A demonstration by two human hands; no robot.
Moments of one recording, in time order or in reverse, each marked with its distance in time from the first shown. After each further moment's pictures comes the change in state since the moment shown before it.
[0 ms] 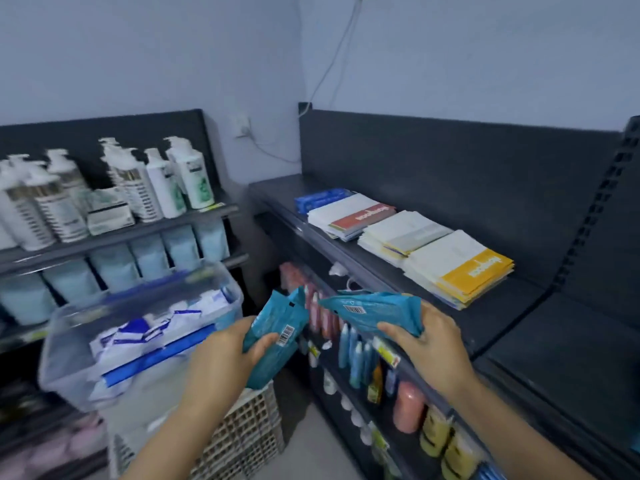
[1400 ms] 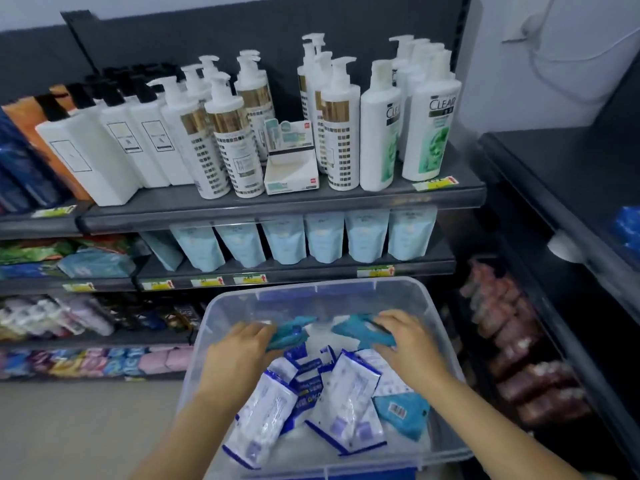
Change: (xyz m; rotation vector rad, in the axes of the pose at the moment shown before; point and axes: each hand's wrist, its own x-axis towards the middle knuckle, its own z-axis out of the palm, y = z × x) left_hand 0.227 -0.395 -0.018 0.663 -0.128 -0.197; right_hand 0.278 0.002 0.528 -0.240 -0.819 -0.237
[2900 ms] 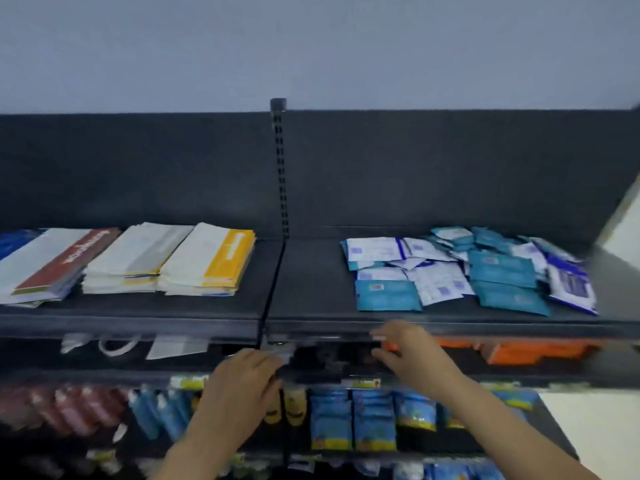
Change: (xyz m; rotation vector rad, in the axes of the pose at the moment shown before) left_hand -0.341 0.505 -0.137 -0.604 0.190 1.615; right_hand -0.797 -0.029 -0.113 -0.198 0.706 1.237
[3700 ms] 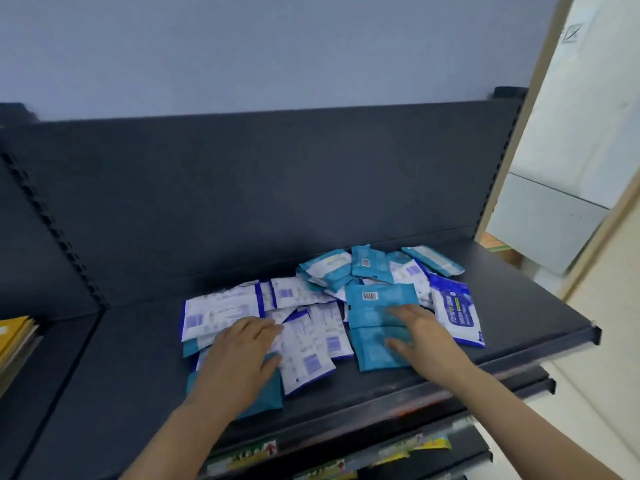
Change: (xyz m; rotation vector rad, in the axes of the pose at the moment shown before) left_hand 0.291 0.130 0.125 -0.063 -0.107 0.216; right_hand 0.051 0.268 -0.100 0.011 0.167 0.363
